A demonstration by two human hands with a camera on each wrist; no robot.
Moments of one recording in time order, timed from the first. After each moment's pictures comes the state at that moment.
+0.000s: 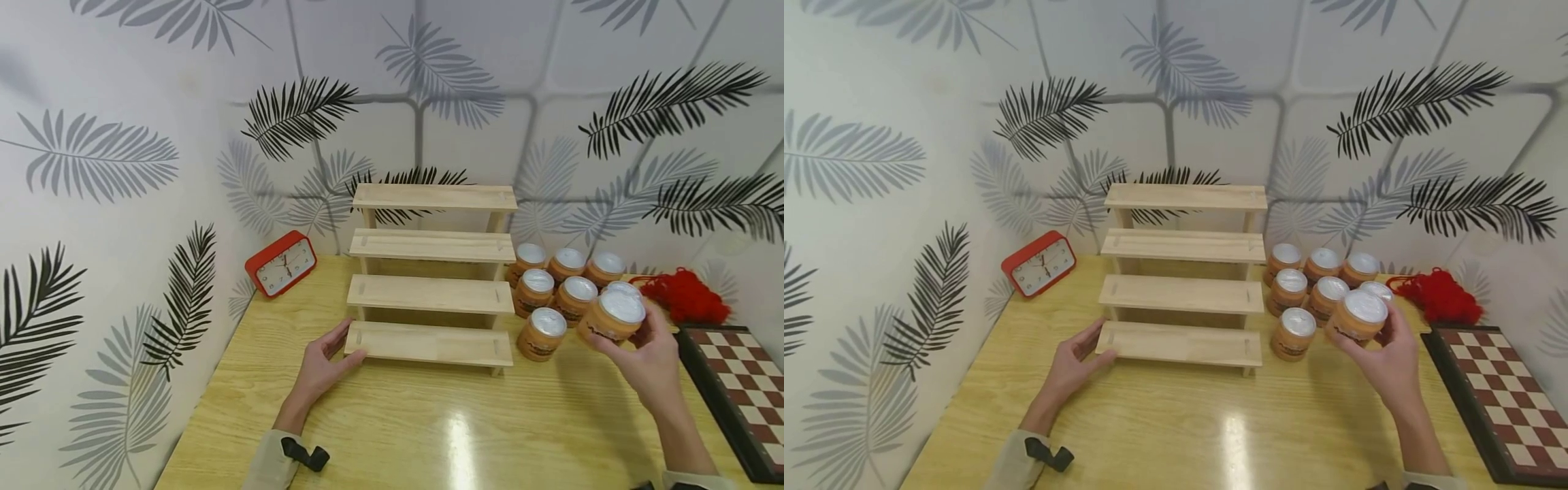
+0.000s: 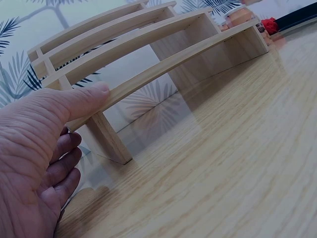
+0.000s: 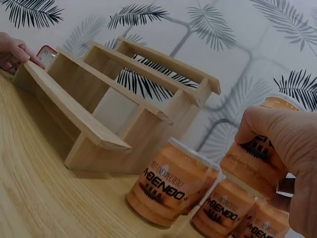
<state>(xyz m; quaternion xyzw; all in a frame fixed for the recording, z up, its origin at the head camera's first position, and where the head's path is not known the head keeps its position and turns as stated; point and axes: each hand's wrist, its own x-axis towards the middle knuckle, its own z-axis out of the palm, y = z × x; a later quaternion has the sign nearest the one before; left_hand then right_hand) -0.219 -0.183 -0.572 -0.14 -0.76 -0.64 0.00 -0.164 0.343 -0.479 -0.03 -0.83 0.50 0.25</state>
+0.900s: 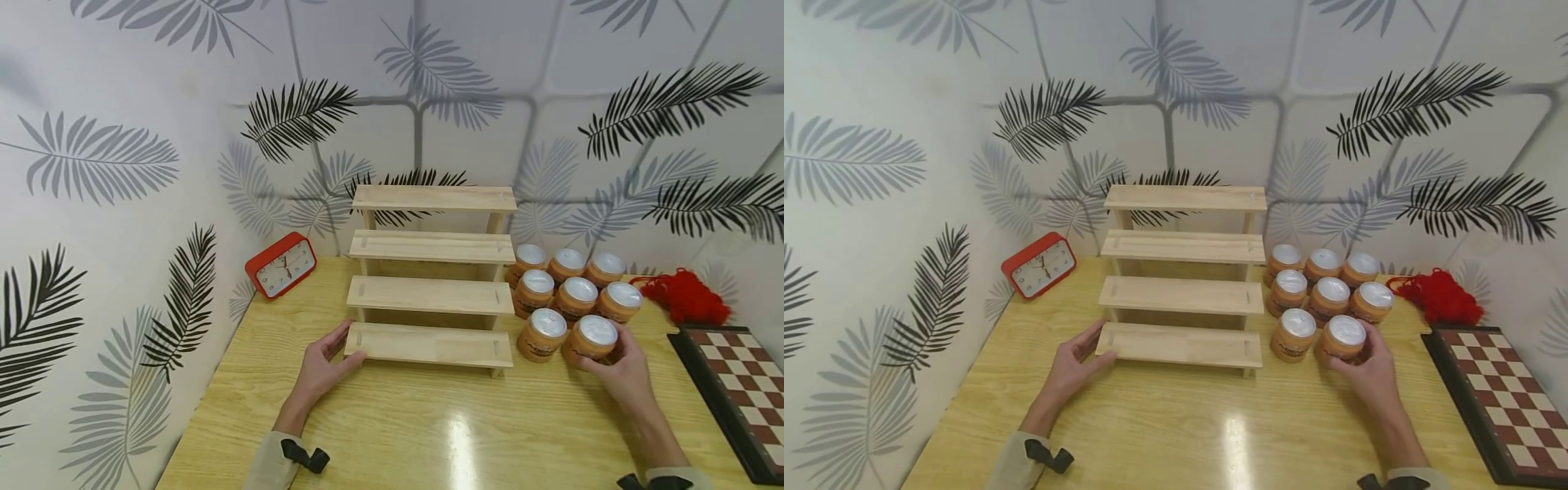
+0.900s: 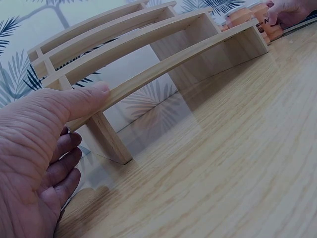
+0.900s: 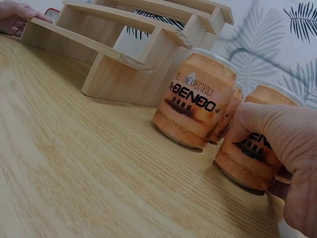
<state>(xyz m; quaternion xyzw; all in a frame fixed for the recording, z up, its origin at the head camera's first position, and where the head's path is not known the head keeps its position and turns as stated) -0.218 -0.182 -0.569 -0.14 -0.75 -0.65 0.00 -0.179 0.365 -0.558 -0.01 -0.84 0.52 0.17</state>
